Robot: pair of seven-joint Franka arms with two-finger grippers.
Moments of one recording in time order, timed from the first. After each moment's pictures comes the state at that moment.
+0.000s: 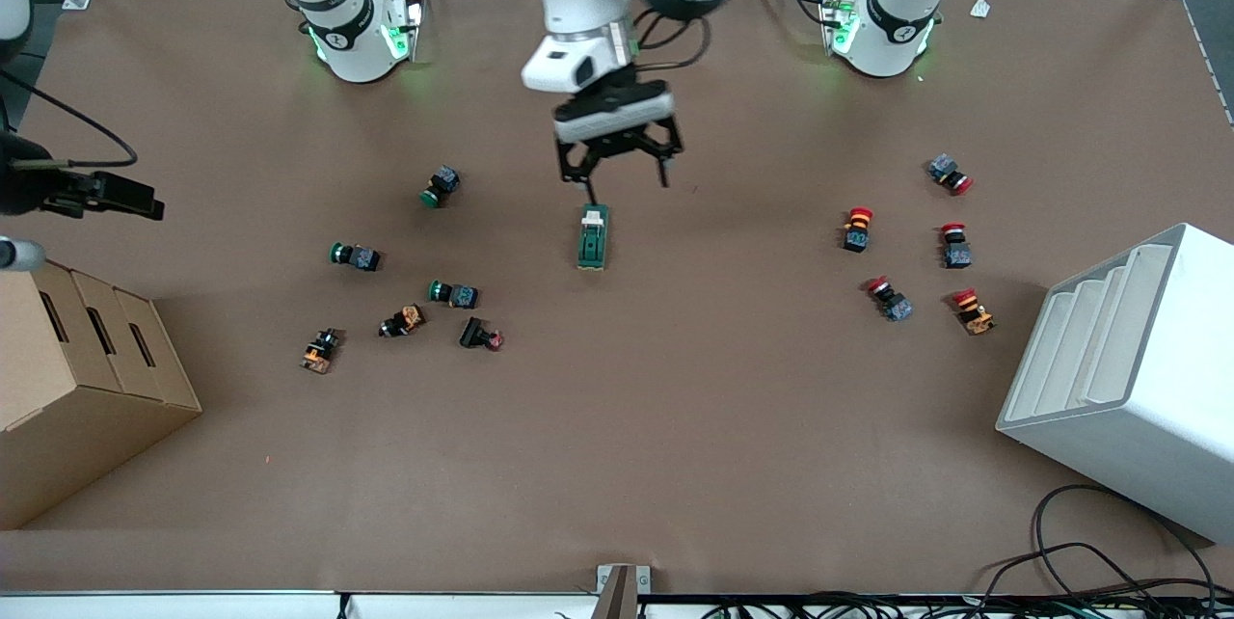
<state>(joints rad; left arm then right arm) -0.53 0.34 -0.47 -1.51 0.68 1.90 -1.37 0.10 0.12 -0.19 -1.47 0.03 1.44 -0.04</state>
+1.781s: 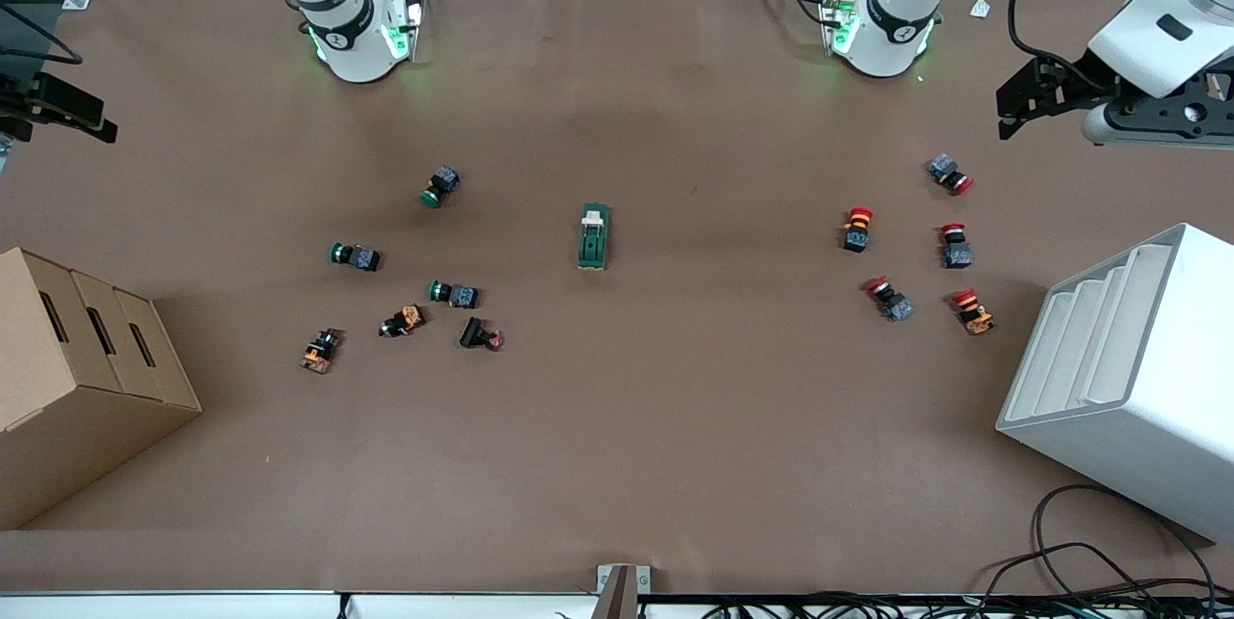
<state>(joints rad) -0.04 -0.08 -0.13 -1.58 0.01 1.47 -0.06 0.20 -0.05 -0.29 -1.54 -0.01 1.37 -0.07</state>
